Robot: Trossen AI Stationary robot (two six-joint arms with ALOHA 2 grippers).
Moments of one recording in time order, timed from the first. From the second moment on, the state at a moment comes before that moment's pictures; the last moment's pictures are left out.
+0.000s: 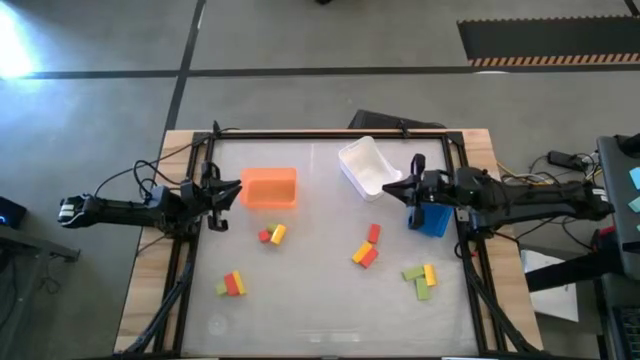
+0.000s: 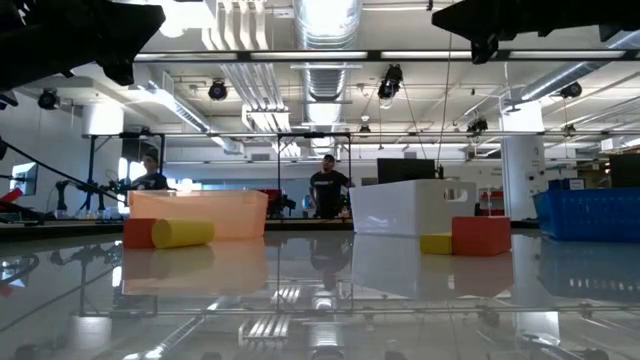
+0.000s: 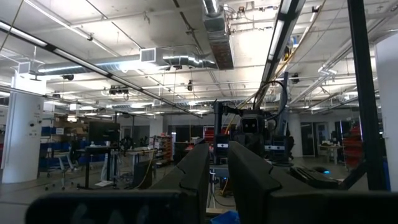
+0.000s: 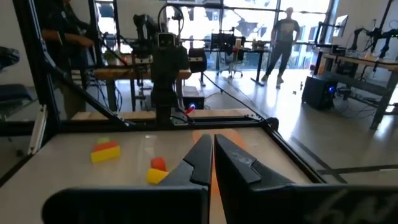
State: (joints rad) left arm 0.01 0.37 0.01 0.83 -0.20 0.11; right arm -0.07 0.77 0.49 0.25 0.03 -0.04
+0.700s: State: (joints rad) left arm 0.01 0.37 0.01 0.83 -0.20 0.08; right arm 0.04 1.12 0.87 -0.48 0.03 -0.03
